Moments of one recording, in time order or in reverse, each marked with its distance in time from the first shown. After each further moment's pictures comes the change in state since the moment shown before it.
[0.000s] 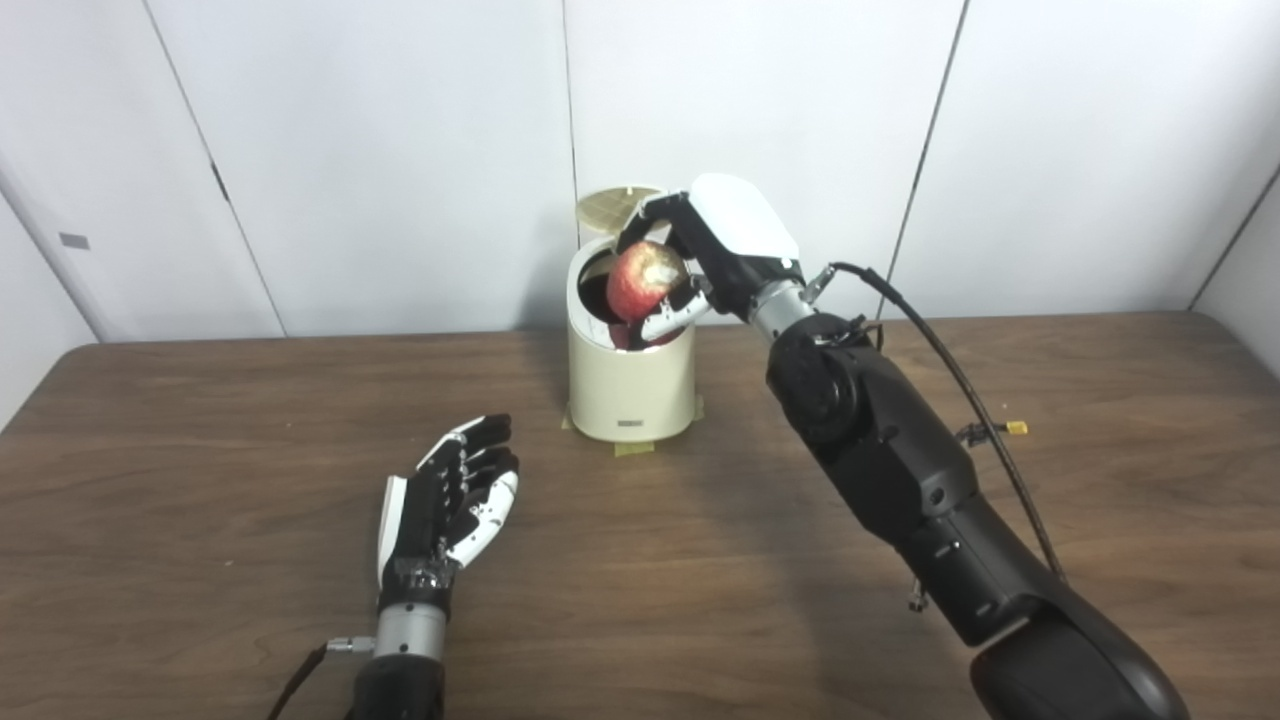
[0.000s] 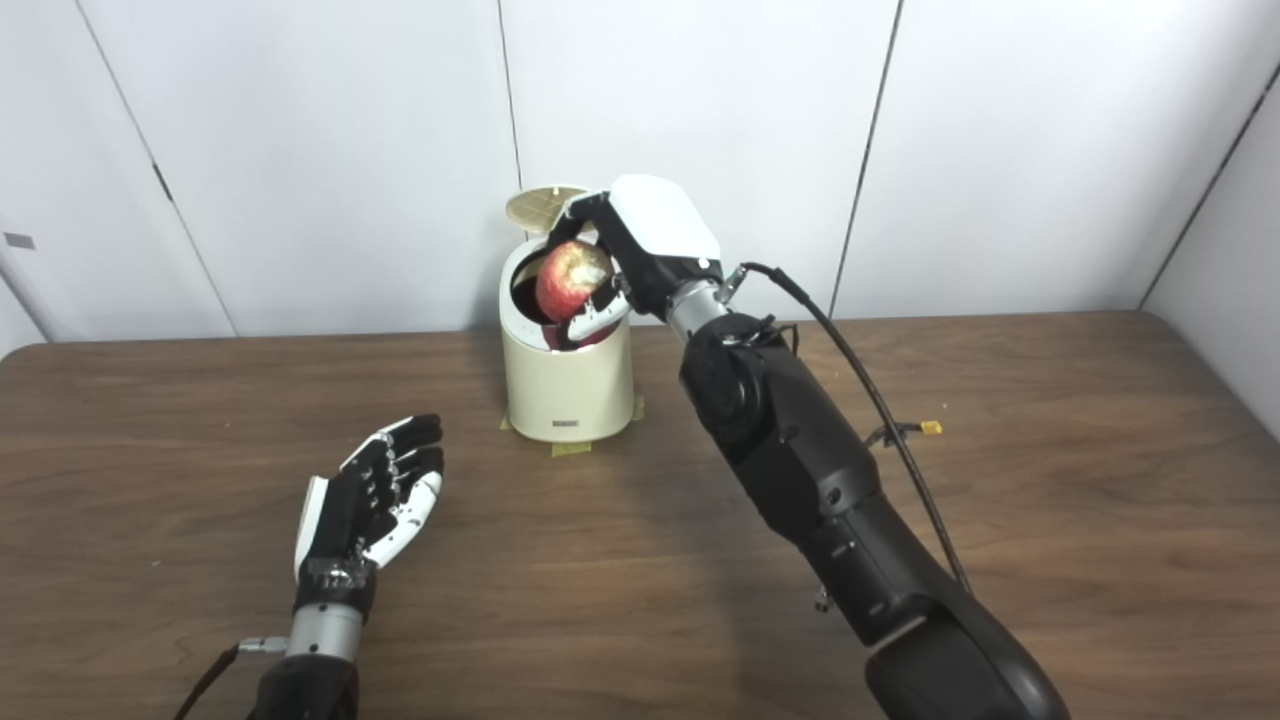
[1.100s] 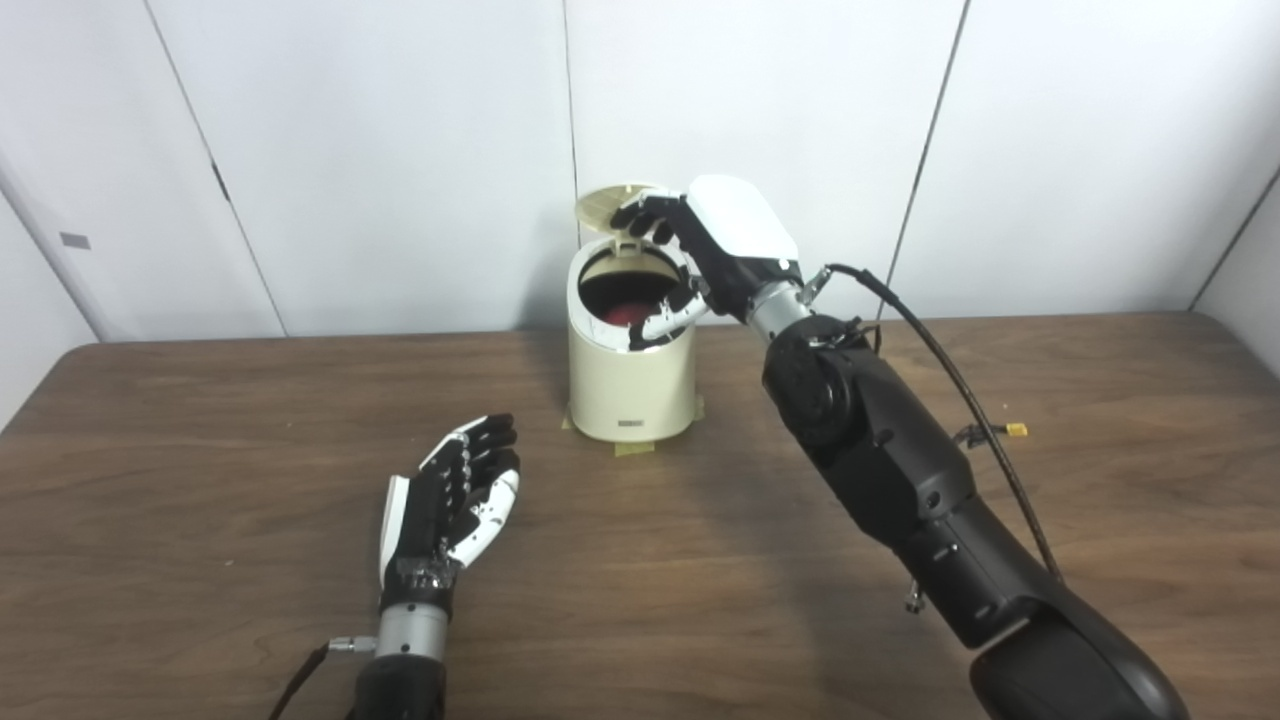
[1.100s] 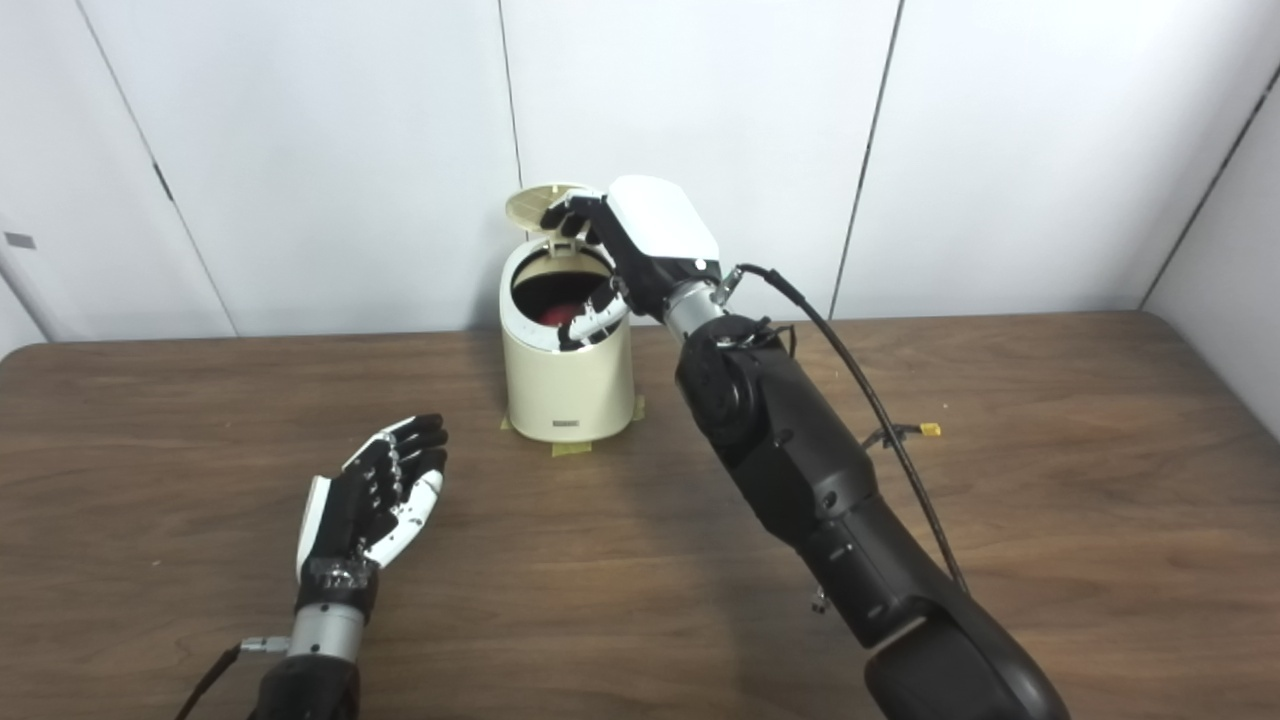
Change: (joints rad) left arm 0.003 0.001 -0.005 -0.005 0.002 0.001 -0.003; right arm 0.001 0.000 0.009 -0.003 -0.024 0.022 -0.012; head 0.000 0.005
